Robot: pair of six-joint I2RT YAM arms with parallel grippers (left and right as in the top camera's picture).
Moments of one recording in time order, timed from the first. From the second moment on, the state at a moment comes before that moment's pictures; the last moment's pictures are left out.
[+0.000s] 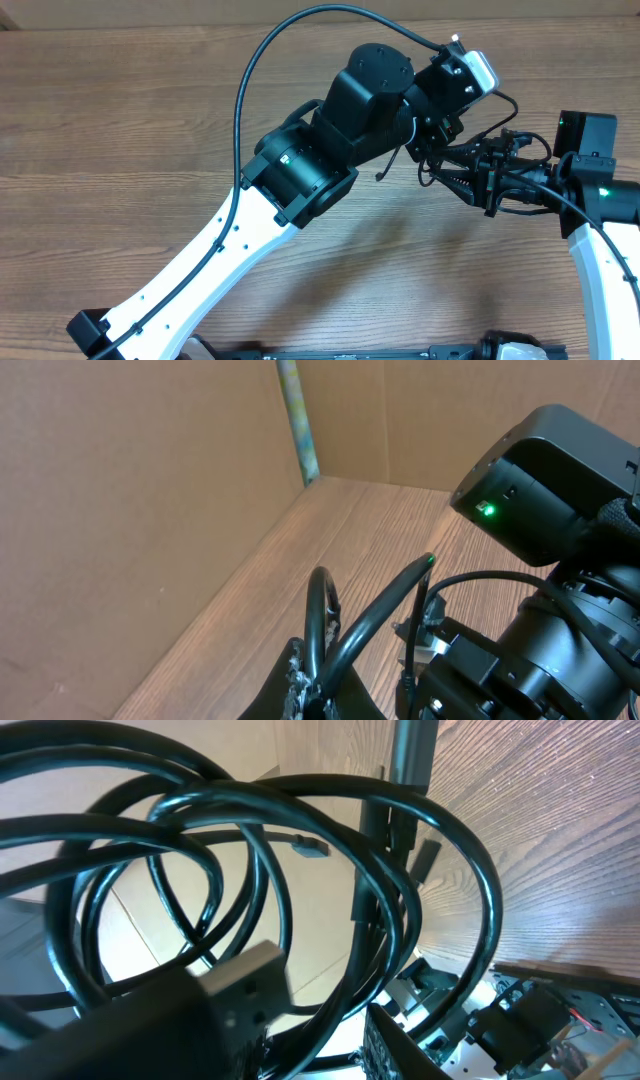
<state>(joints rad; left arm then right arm) -0.82 1.62 1.82 -0.49 0.19 0.24 -0.13 1.21 1.10 -0.87 -1.12 1.17</state>
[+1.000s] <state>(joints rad) -0.82 1.62 1.82 -0.49 0.31 0.24 -0.13 1.21 1.10 -0.86 -1.09 1.17</state>
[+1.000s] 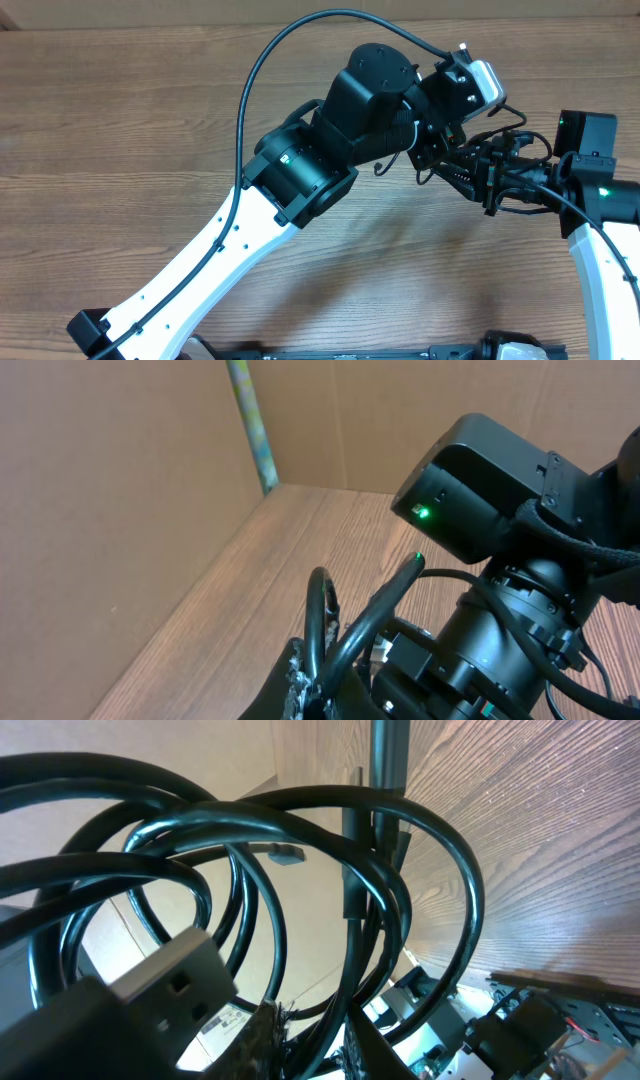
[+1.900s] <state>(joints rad) -0.82 1.62 1.82 -0.50 0.36 0.21 -0.13 1.21 1.10 -0.86 -1.08 1.17</state>
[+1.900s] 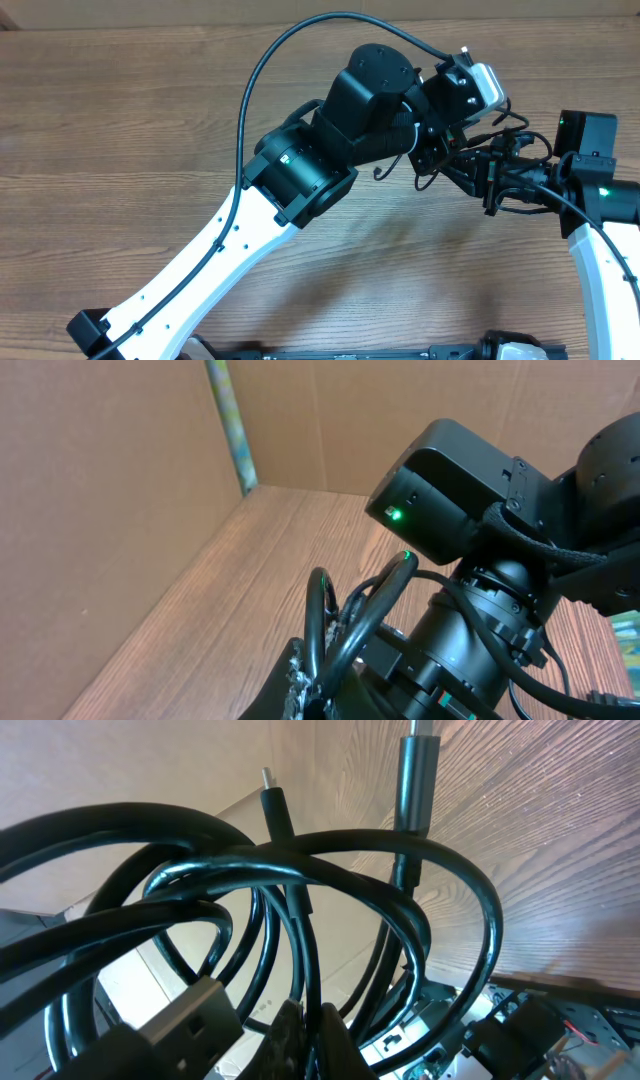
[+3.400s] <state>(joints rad) -0.82 1.62 1.82 -0.68 -0.10 -0.08 -0.13 1.12 1.10 -0.87 -1.12 1.08</state>
